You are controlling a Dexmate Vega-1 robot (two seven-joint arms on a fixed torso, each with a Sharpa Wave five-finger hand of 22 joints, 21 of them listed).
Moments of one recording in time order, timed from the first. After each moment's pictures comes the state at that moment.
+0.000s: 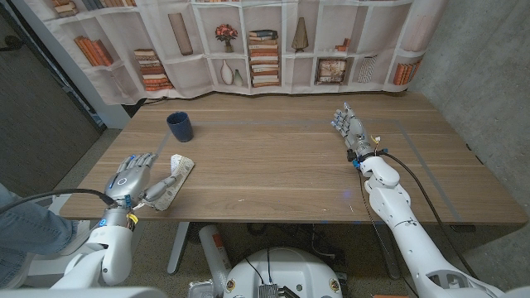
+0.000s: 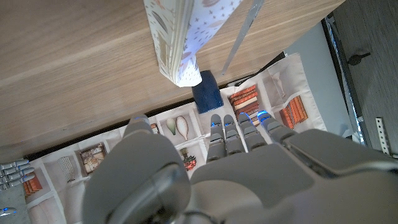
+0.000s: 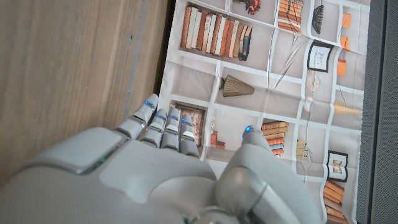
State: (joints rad) left arm 1.84 0.71 -0.09 -2.21 0.80 0.52 0.39; left_hand 0.54 -0.06 0.09 0.01 0.36 0.21 0.02 0.22 0.19 0.15 -0.03 0.21 0.19 0.07 -0.01 0.19 0.18 -0.02 0.01 0.20 0.18; right arm -0.95 -0.15 -0.03 -1.35 0.34 0.19 0.18; right_hand 0.23 0.01 0.22 -0.06 0.21 0.19 0.08 0.19 0.18 0.20 0.08 0.21 0.18 0.13 0.03 0.19 0.18 0.17 -0.04 0.36 0.17
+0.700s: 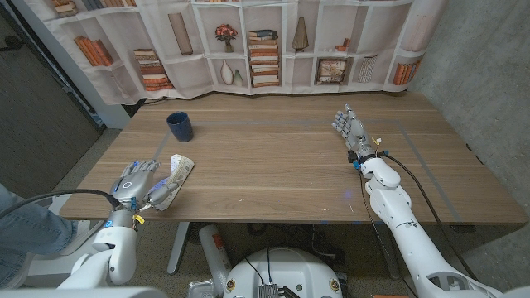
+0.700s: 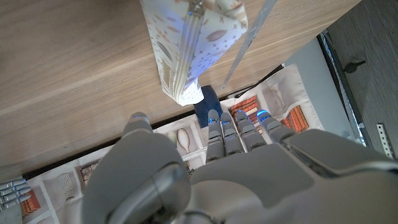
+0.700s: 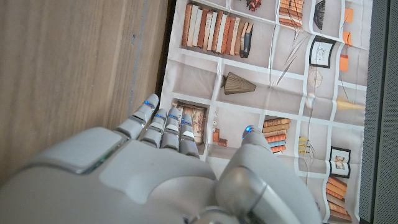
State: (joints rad) left arm 1.82 0.77 -0.03 -2.19 0.78 0.61 0.38; left_hand 0.56 -0.07 0.08 0.01 0.37 0.28 0.01 0.24 0.19 0.20 -0.05 0.22 0.19 0.11 -0.03 0.19 0.18 -0.02 0.01 0.20 0.18; right arm -0.96 -0.15 -0.02 -1.35 0.35 0.18 0.18; right_hand 0.23 0.01 0.22 -0.06 0.21 0.20 0.07 0.19 0.18 0.20 0.08 0.21 0.18 0.13 0.03 0.19 0.18 0.17 -0.04 0.35 0.17
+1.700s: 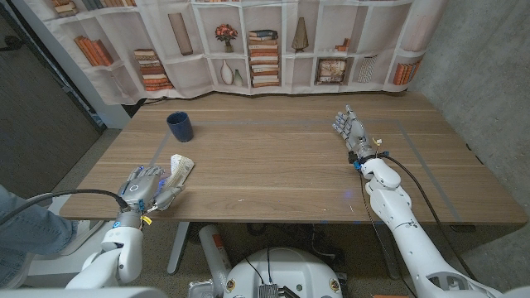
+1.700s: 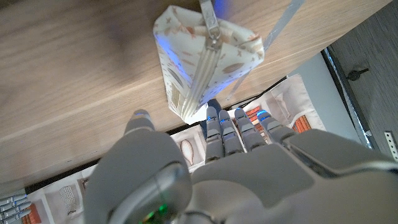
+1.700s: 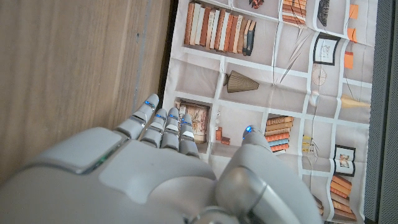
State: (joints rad) left arm 1.74 0.86 0.09 -2.15 0.69 0.69 0.42; left_hand 0.59 -0.06 0.08 0.00 0.39 0.34 0.00 0.25 0.19 0.25 -0.07 0.23 0.19 0.16 -0.04 0.20 0.18 0.01 -0.02 0.20 0.18; right arm -0.96 -0.14 -0.01 -1.35 0.35 0.17 0.18; right_hand 0.23 0.01 0.21 -0.06 0.21 0.20 0.07 0.19 0.18 0.20 0.08 0.21 0.18 0.13 0.03 0.19 0.18 0.18 -0.04 0.35 0.17
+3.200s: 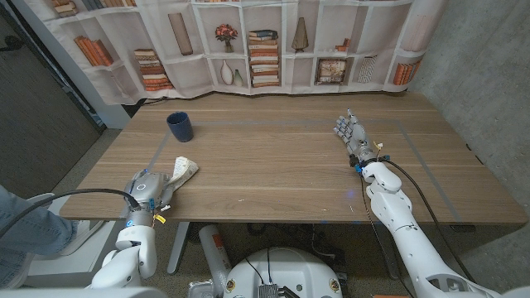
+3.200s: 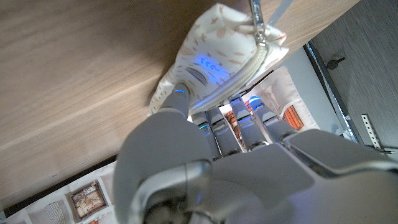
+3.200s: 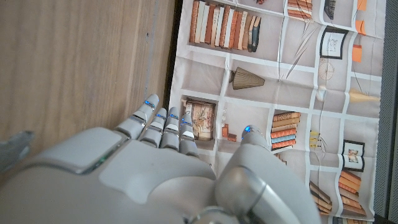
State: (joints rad) left arm 1.59 0.94 0.31 -2.14 0.64 0.91 0.54; left_hand 0.97 0.14 0.26 -0.14 0.25 0.82 -0.09 0.34 0.19 0.69 -0.19 0.25 0.19 0.48 -0.05 0.21 0.18 0.20 -0.02 0.23 0.18; right arm -0.97 -0.14 0.00 -1.32 0.36 0.18 0.19; right_hand 0.23 0.01 0.21 -0.06 0.21 0.20 0.06 0.19 0.18 0.21 0.08 0.21 0.18 0.14 0.03 0.19 0.18 0.19 -0.04 0.33 0.17
